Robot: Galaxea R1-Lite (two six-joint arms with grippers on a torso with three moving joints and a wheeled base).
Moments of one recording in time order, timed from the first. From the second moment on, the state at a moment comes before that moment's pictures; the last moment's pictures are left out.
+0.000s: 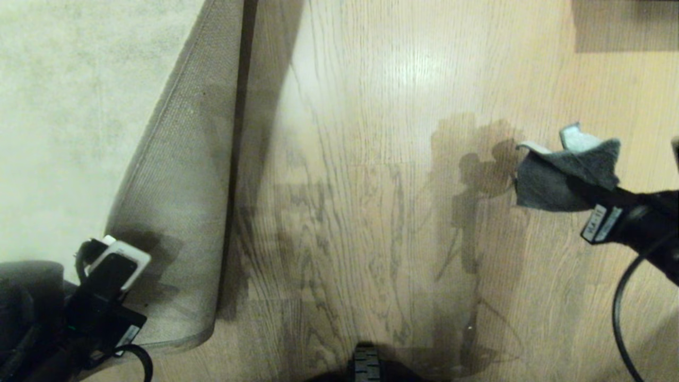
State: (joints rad) left arm -0.24 1.29 -0.22 -0.57 0.54 0.50; right arm 0.31 1.24 -0.39 -0.92 -0.19 -0.05
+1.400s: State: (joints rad) left arm -0.30 1.28 -0.18 -0.57 0.54 0.49; right arm 0.22 0.28 0.00 -0.01 -0.01 0.02
